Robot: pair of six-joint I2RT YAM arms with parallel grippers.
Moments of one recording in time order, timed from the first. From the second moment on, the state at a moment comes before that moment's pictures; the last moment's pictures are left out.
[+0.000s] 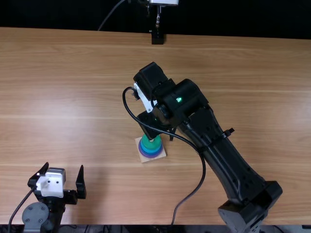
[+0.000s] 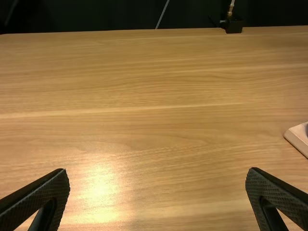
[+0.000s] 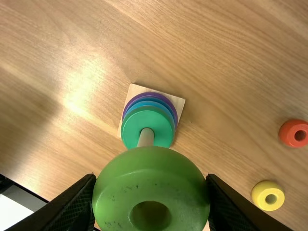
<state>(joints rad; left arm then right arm) -0.01 0.01 0.11 -0.41 0.06 -0.01 0.65 2.02 2.19 -1.48 -0.02 0.04</state>
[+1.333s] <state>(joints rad) -0.01 0.01 0.11 -0.41 0.06 -0.01 0.69 2.01 2.13 -1.47 -0.02 0.04</state>
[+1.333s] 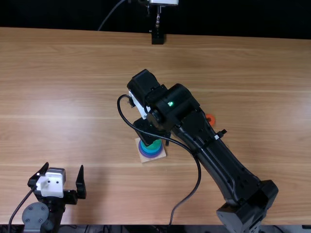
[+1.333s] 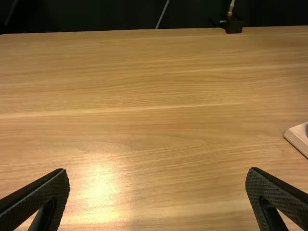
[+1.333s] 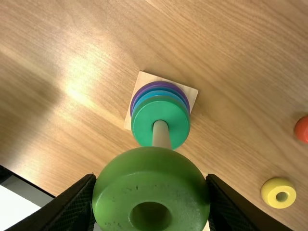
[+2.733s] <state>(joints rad) -0.01 0.01 0.11 -0.41 0.06 -0.01 0.66 2.04 2.13 -1.47 -0.02 0.04</state>
